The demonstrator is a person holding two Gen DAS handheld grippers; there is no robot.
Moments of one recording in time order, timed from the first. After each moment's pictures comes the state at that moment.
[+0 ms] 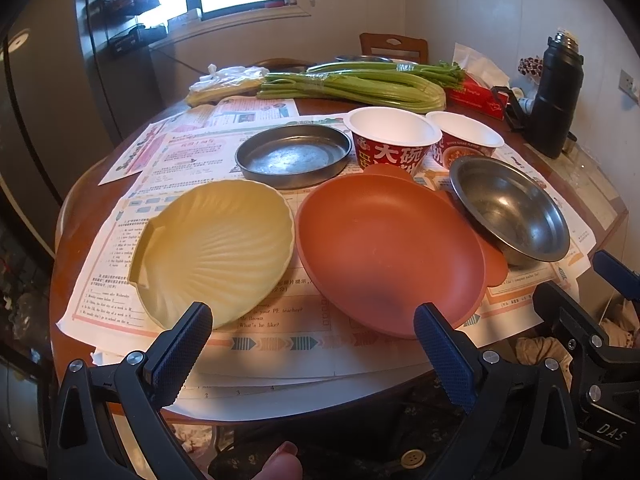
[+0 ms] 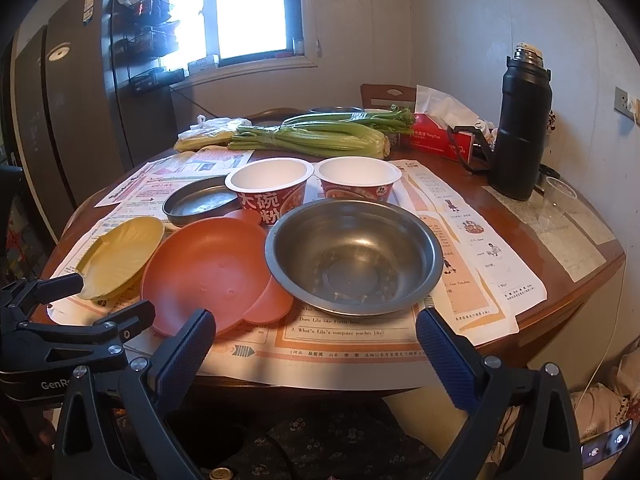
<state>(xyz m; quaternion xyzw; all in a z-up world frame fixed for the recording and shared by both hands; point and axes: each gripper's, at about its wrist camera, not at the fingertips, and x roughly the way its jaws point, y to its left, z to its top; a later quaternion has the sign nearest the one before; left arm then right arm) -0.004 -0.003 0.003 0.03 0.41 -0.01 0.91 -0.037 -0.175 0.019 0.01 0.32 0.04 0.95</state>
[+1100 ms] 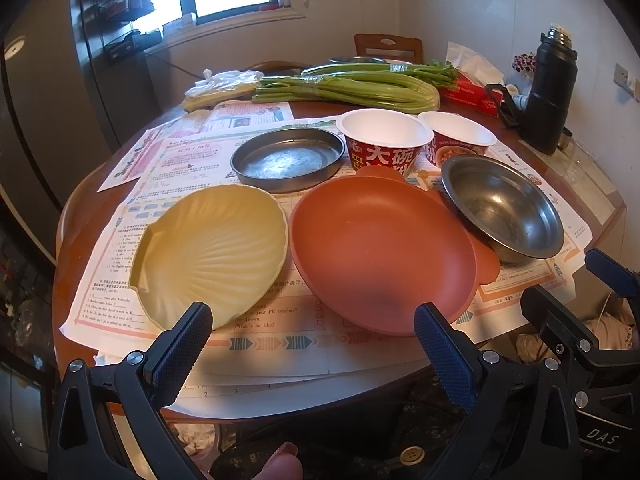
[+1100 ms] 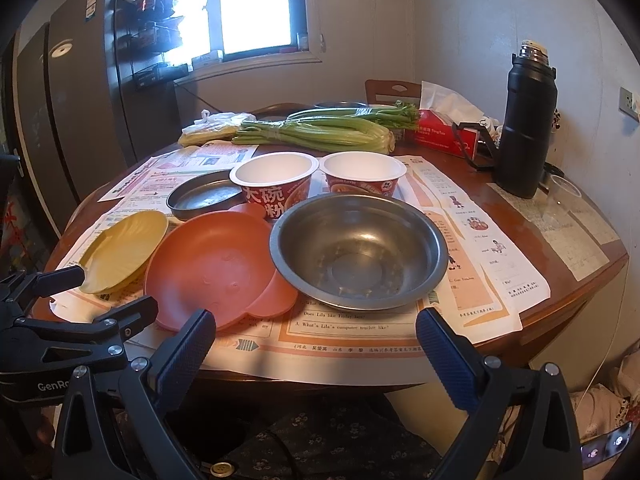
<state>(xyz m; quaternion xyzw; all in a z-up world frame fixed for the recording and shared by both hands) -0.007 -0.007 0.007 0.03 0.41 -0.01 0.91 -0.037 -0.173 0.019 0.00 0.33 0.05 0.94</state>
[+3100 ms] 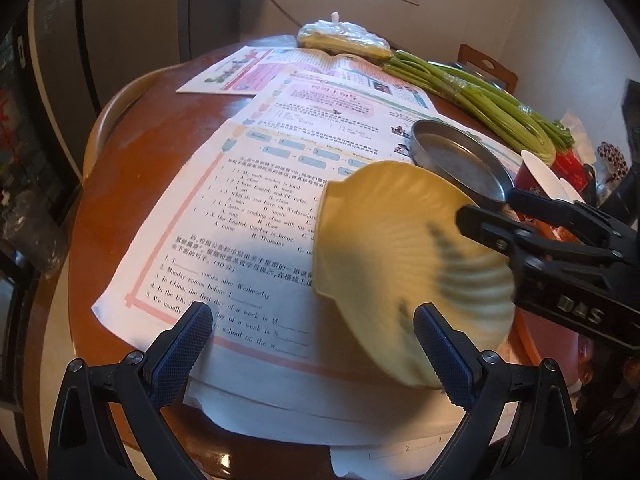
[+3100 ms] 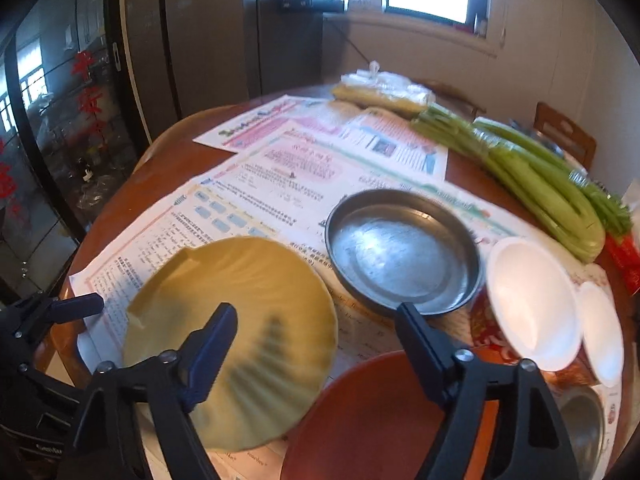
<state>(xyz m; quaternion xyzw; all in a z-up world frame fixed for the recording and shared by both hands) 0.036 0.151 -0.029 -0.11 0.45 0.07 0.88 0.115 0.019 0.014 -0.14 0.40 0.28 0.86</state>
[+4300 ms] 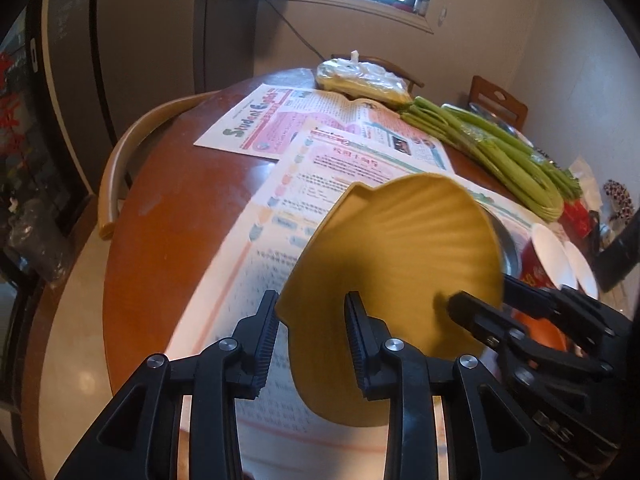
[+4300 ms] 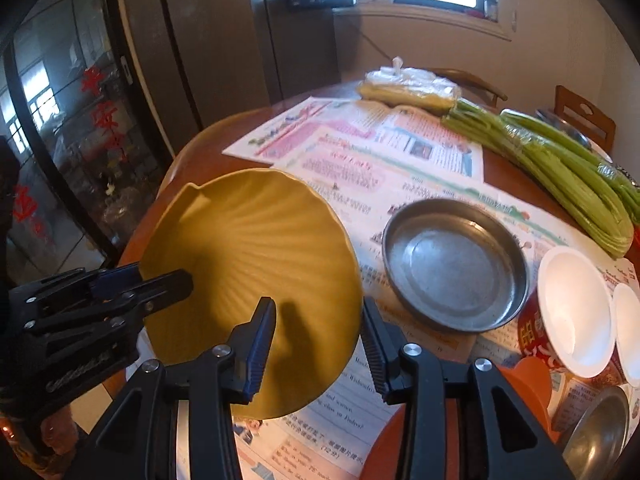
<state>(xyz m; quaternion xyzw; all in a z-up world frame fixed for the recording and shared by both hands) 0.072 0.187 0.017 -0.13 0.42 0.09 0.89 0.112 0.047 0.035 -0.08 0.40 0.31 0.86</state>
